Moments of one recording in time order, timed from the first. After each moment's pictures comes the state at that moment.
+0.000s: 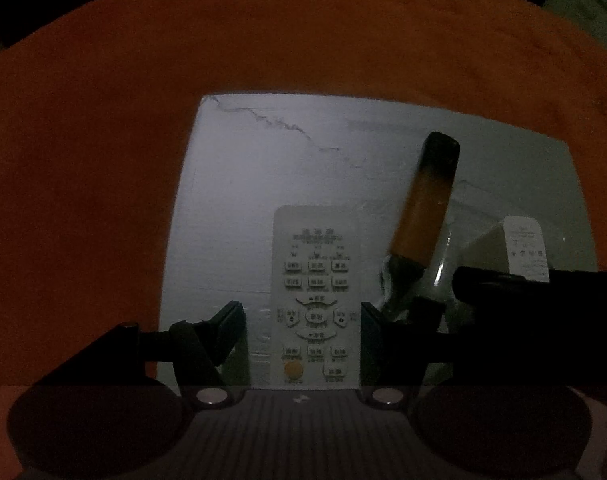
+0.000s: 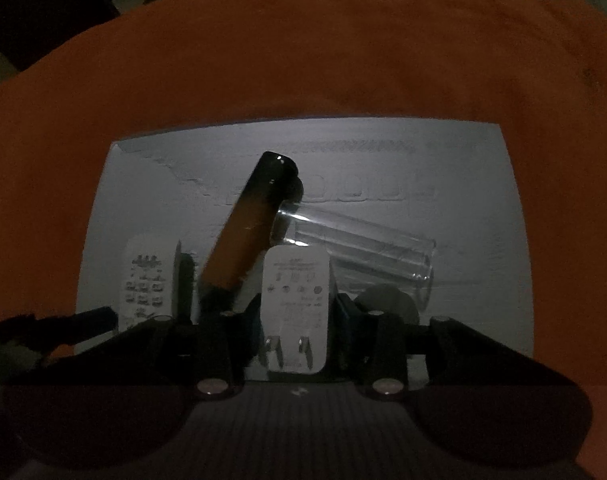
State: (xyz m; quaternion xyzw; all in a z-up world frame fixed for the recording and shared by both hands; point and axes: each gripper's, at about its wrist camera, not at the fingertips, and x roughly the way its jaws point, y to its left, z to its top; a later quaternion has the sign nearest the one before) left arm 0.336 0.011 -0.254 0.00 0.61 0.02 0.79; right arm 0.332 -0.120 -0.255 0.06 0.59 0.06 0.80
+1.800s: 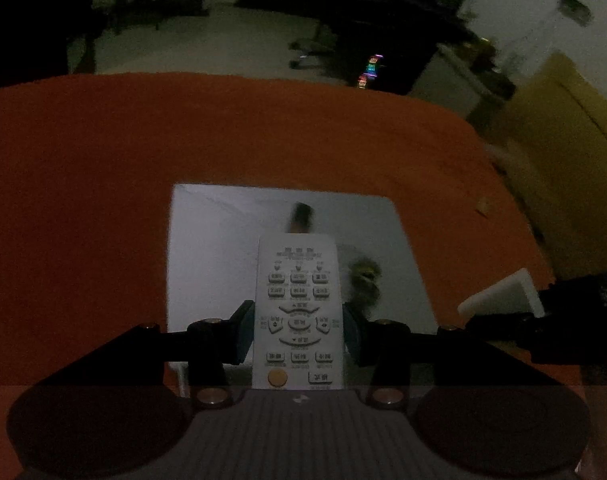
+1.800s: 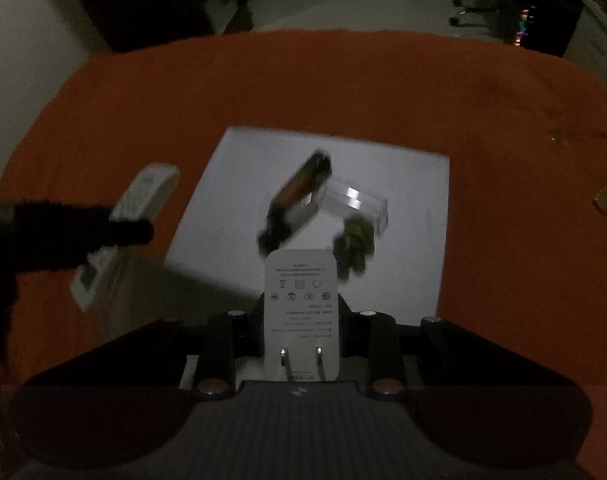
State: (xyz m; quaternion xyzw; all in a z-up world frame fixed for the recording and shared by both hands) left arm 0.223 0.062 -0.106 -0.07 0.49 -0.16 0.85; right arm 0.196 -0.164 -0.116 0.00 0.55 0.17 0.82
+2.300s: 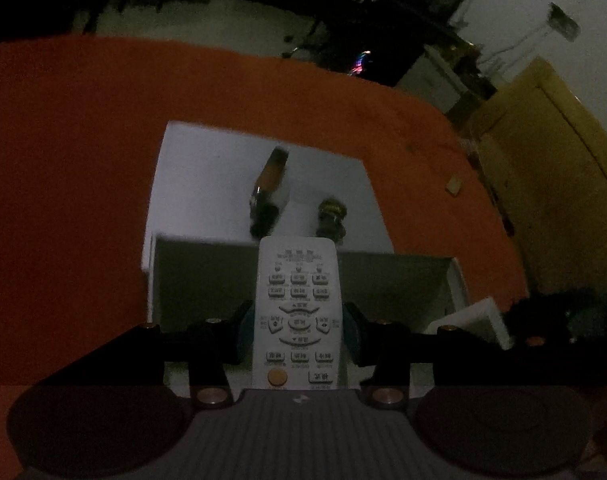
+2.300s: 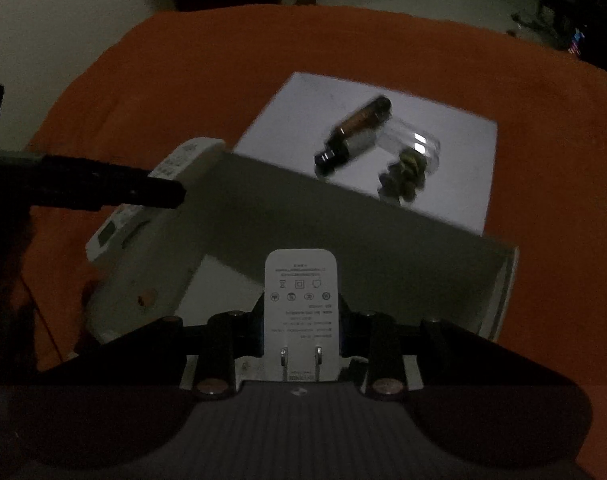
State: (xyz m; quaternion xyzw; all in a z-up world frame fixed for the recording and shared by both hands) left arm 0.135 0.069 -0.134 -0.13 0.50 -0.16 0.84; right arm 0.113 -0.166 -0.155 -0.02 0.54 0.24 0.81
